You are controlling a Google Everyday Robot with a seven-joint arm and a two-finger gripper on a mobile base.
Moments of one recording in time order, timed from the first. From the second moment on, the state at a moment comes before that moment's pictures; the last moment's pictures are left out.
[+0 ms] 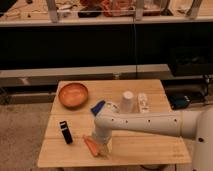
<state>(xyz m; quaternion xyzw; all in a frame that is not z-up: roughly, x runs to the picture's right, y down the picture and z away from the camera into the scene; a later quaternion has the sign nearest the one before) -0.042 0.311 0.779 -0.30 -0.29 -0.42 0.80</state>
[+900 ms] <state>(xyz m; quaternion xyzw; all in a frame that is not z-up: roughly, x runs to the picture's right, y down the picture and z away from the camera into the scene) -0.068 0.294 0.756 -0.25 -0.30 -0.53 0.75</state>
